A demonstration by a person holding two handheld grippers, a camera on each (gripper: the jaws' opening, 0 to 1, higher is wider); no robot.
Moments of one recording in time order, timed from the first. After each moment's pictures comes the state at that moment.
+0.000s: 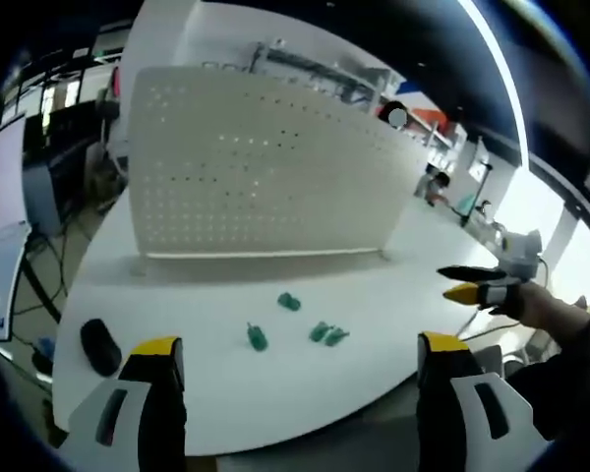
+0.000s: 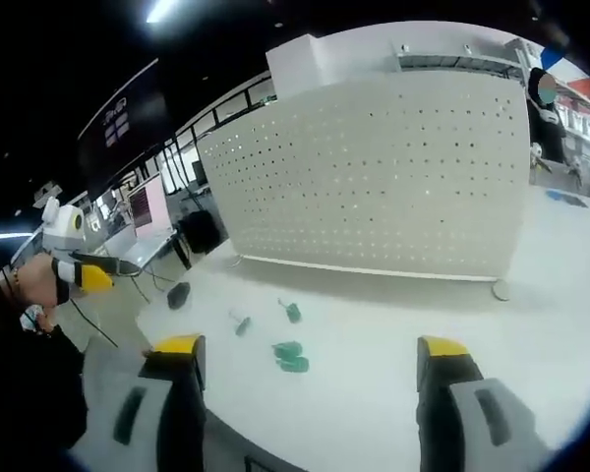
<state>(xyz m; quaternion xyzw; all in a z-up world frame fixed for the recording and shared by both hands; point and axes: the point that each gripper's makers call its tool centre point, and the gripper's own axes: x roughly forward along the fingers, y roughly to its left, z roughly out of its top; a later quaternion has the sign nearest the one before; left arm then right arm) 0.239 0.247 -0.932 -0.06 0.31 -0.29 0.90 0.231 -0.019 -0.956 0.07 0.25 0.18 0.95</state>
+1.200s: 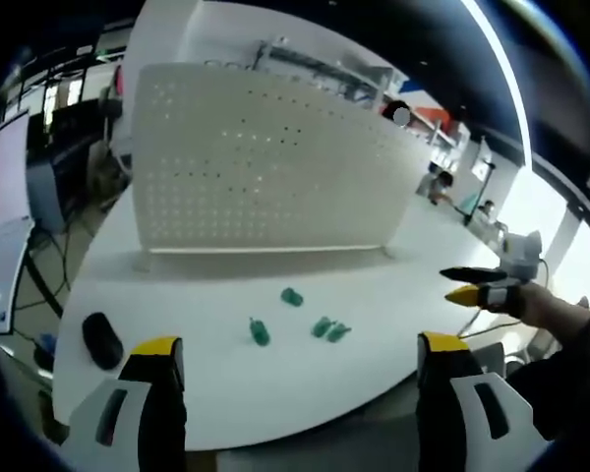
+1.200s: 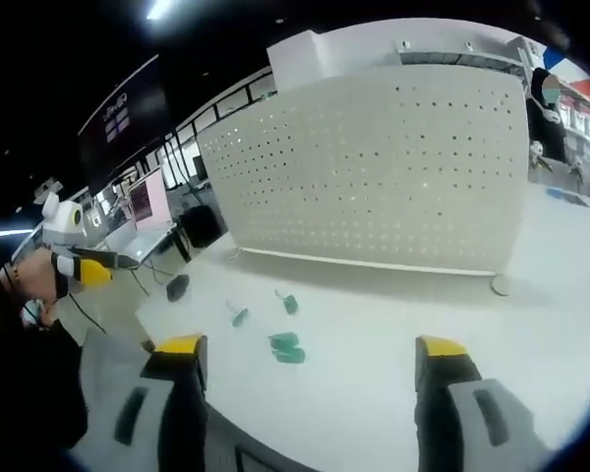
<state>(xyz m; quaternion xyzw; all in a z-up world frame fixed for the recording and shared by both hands) 0.235 0.253 -0.938 -0.06 0.32 -0.28 0.91 0.225 -0.022 -0.970 0.06 0.27 0.19 0.94</state>
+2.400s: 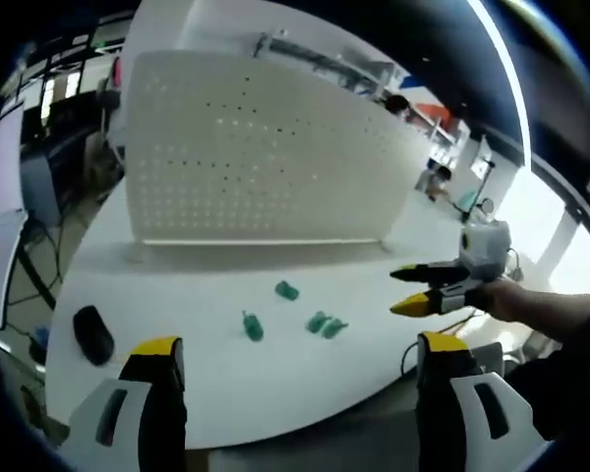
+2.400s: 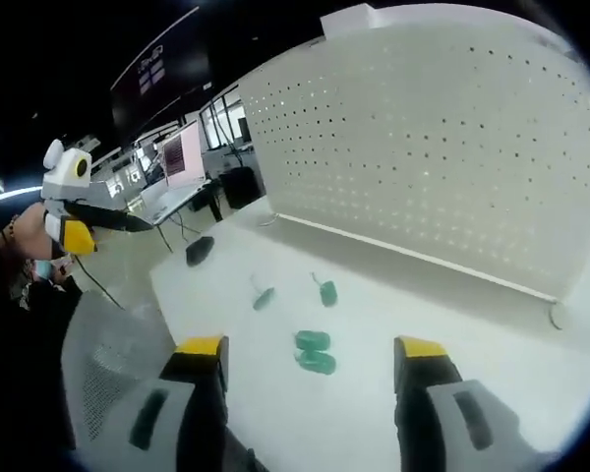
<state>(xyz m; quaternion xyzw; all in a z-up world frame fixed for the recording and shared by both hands) 0.236 0.244 -0.946 -0.06 0.33 -0.28 0.90 0.272 0.048 -1.013 0.00 0.31 0.30 0.90</state>
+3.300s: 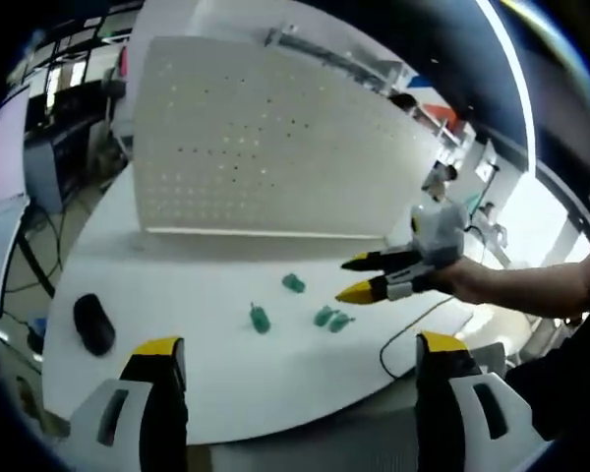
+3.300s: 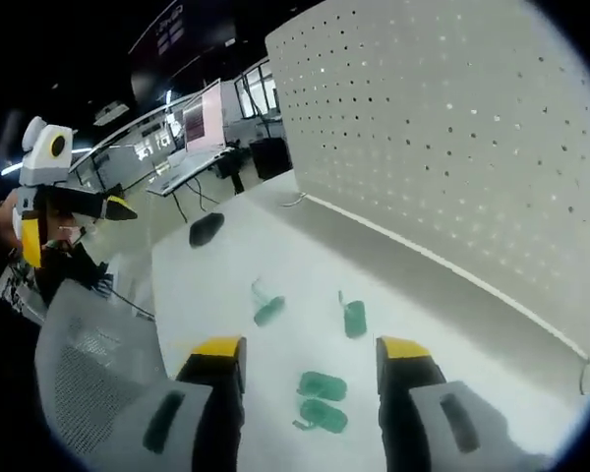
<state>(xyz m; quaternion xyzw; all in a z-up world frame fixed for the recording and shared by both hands) 0.239 0.255 -0.958 -0.08 0.35 -0.27 0.89 0.332 0.107 -1.051 -0.04 0.34 0.36 0.87</state>
